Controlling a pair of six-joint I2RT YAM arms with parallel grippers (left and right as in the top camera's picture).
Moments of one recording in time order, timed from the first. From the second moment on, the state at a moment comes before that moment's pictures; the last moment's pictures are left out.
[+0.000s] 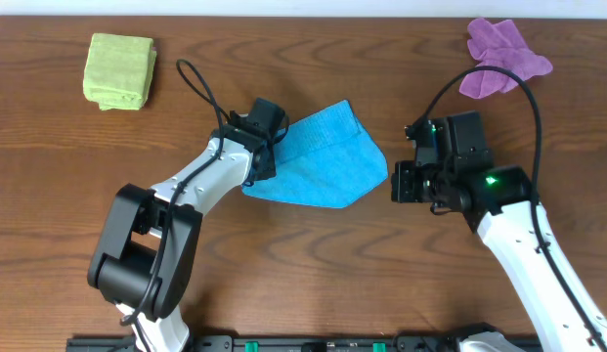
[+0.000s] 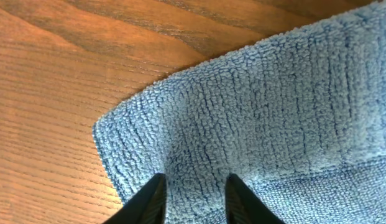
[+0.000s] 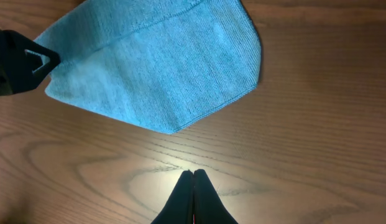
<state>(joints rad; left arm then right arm) -0.42 1.88 1.18 -0.63 -0.21 -0.54 0.24 1.30 1.03 -0.83 -0.24 0.27</state>
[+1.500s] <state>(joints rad) -0.42 1.90 1.15 -0.56 -0.20 -0.54 0.24 1.30 1.03 -0.82 -0.24 0.27</state>
